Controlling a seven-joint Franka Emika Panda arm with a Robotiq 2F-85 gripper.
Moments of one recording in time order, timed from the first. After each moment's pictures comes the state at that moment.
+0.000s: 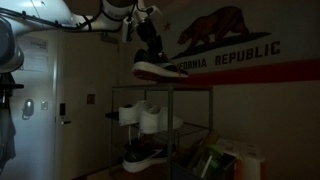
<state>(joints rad) 0.00 0.22 -0.03 -0.87 -0.31 1.48 0.24</state>
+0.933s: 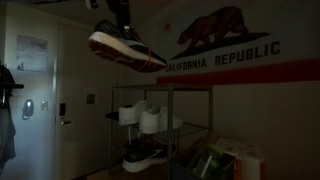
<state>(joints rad) -0.02 0.01 -0.05 -0.88 -0.25 1.11 0.08</state>
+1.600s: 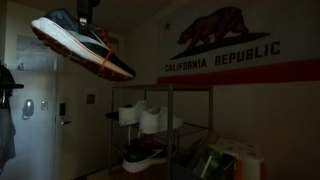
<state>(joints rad) -0.02 -0.20 -0.04 -1.11 -0.25 0.87 0.07</state>
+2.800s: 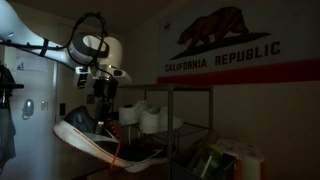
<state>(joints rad) 0.00 -0.35 0.00 -2.10 -0.25 1.55 0.12</state>
